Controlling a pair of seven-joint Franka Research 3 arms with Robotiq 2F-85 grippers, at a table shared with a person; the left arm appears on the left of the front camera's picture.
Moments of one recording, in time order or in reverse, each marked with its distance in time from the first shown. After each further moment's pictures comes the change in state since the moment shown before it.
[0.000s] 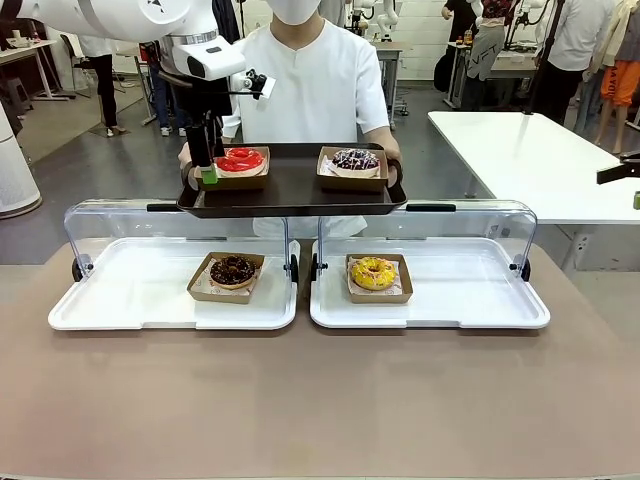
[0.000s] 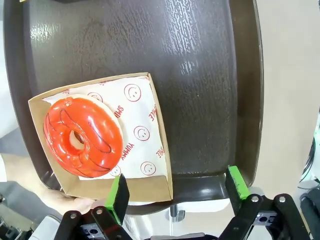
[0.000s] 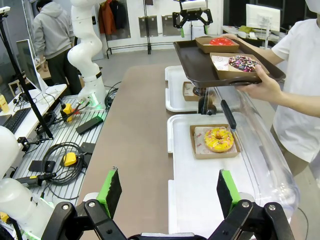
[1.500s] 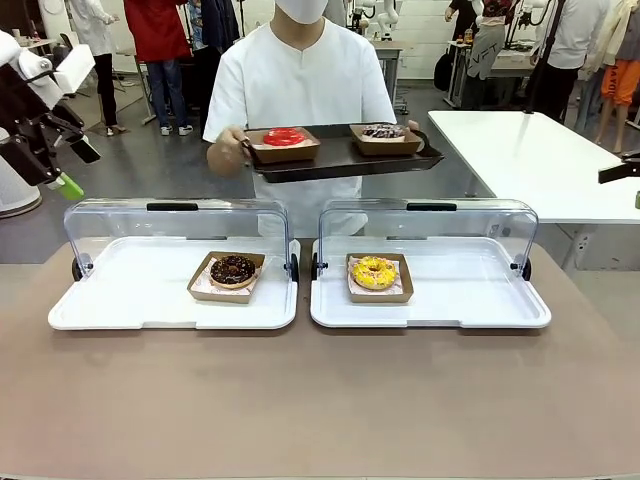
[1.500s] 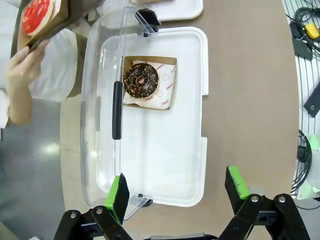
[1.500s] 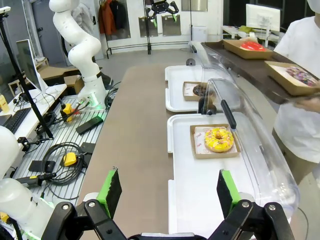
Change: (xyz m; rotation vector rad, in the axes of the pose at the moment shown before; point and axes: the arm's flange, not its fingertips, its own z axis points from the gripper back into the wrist) left arm -0.216 -0.112 0.031 0.097 -0.348 0.058; right arm 0.000 0.000 0.000 0.000 0.000 0.000
